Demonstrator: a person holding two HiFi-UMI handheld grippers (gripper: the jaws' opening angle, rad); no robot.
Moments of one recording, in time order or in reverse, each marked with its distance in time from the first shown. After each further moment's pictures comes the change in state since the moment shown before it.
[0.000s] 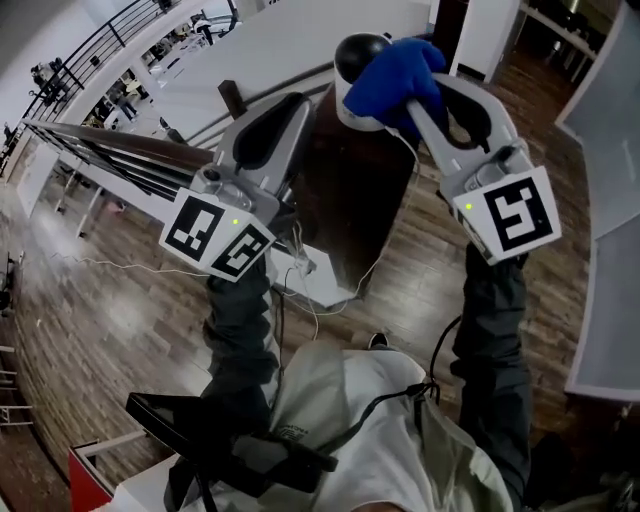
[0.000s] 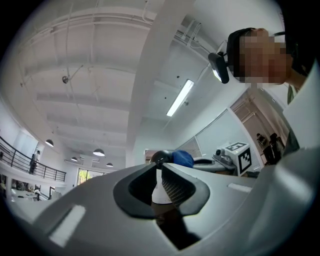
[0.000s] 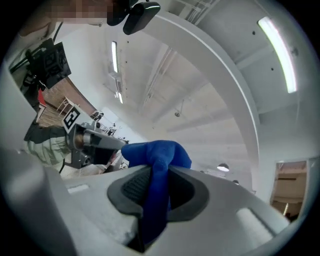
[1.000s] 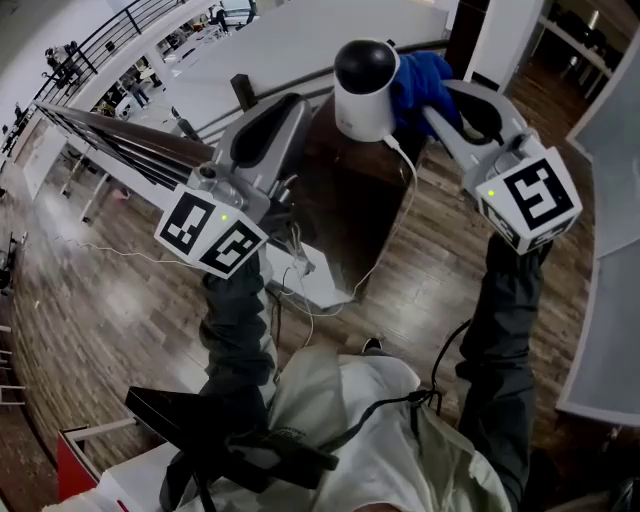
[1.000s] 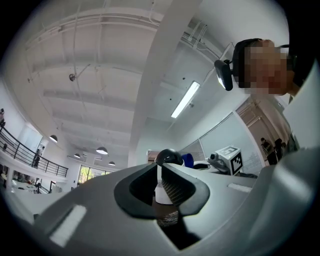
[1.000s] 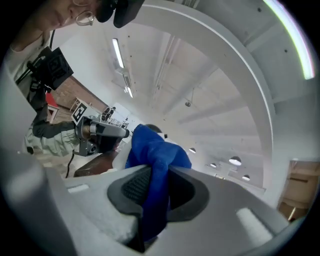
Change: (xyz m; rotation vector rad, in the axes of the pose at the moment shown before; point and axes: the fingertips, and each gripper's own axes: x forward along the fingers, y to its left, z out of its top) left arm 0.007 0.010 -0.009 -0.050 -0.008 0.039; right arm 0.007 -0.023 -0.036 0.024 0.099 0.162
